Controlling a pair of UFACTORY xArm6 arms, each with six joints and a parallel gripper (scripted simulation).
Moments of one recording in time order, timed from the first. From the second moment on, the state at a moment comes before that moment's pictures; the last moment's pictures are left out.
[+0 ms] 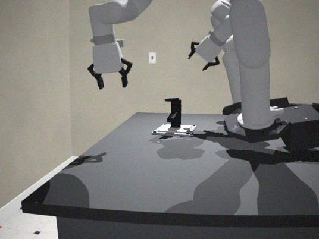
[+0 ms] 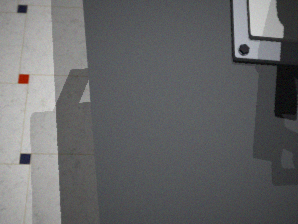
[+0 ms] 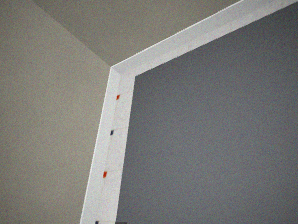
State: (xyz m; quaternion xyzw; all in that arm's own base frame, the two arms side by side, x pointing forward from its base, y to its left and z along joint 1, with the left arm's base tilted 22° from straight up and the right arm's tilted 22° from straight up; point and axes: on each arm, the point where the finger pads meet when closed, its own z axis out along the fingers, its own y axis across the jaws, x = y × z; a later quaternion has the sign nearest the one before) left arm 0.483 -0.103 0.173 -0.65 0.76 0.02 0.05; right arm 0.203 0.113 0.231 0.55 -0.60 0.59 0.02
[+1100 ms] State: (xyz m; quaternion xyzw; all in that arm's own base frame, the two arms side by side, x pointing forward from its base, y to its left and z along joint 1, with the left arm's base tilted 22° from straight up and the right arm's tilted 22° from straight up) left arm 0.406 0.217 0.268 -0.98 0.19 -0.04 0.08; right arm 0.203 0.113 0.231 0.55 -0.60 0.59 0.02
